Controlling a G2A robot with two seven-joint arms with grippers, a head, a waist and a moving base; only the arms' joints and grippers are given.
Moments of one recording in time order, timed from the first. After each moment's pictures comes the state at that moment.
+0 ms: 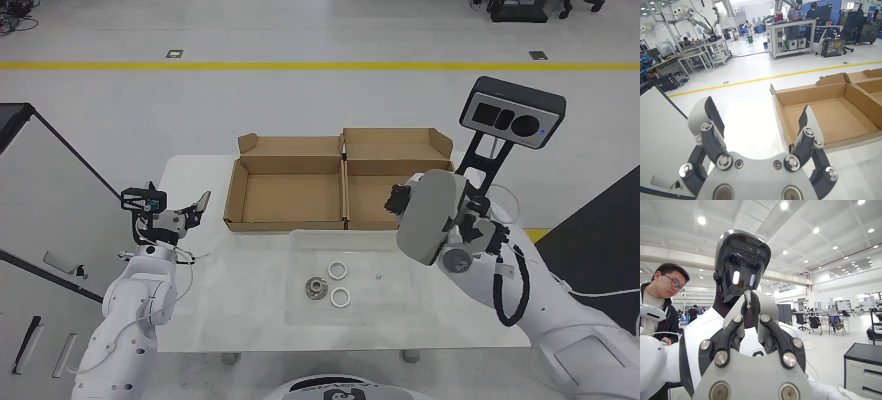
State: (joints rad) left arm 1.73 -1.15 -1.60 -1.80 1.33 0.00 0.00; right arm -0.90 -1.10 0.84 -1.98 0.96 -1.00 0.75
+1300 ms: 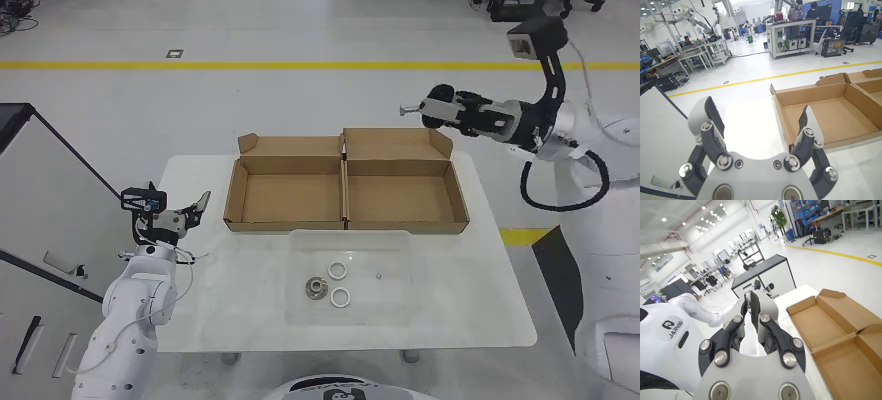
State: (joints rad) left arm 1.73 -1.15 -1.60 -1.80 1.33 0.00 0.00; right arm -0.91 -0.98 1.43 -1.64 0.33 -0.38 1.20
